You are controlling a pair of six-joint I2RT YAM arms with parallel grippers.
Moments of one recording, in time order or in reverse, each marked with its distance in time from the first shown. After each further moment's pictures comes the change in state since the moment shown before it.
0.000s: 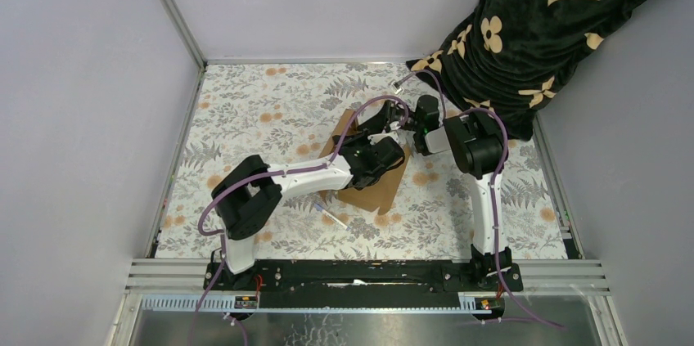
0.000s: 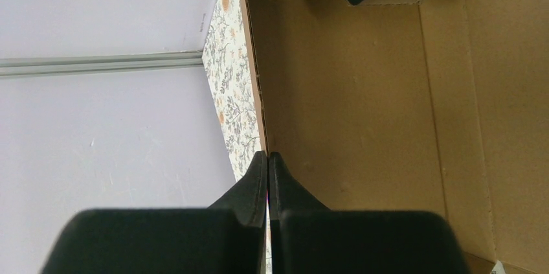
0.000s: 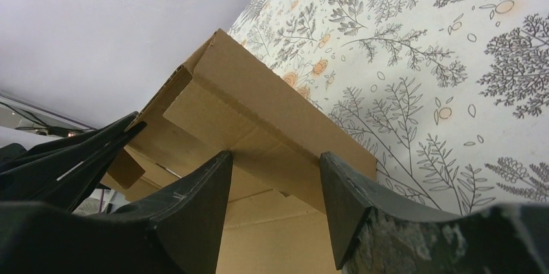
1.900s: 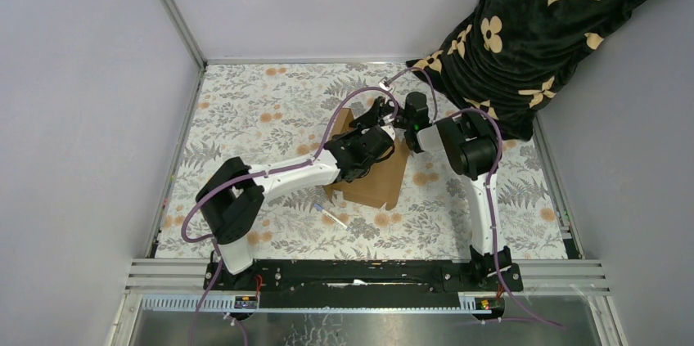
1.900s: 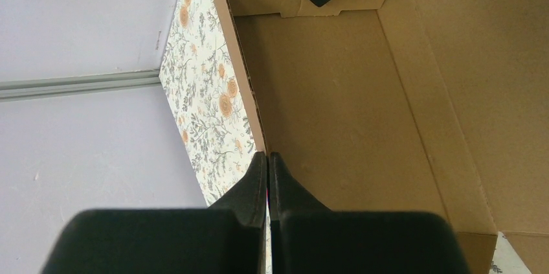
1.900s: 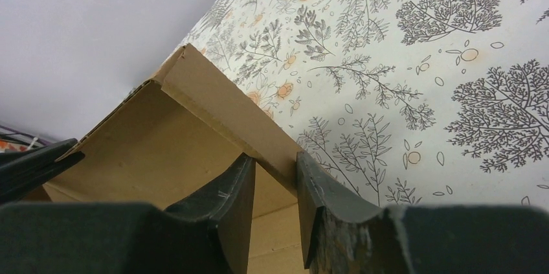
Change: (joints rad) left arm 0.050 -0.093 -0.024 -0.004 0.204 0.007; right arm 0.053 0.029 0.094 -0.132 0.096 -0.187
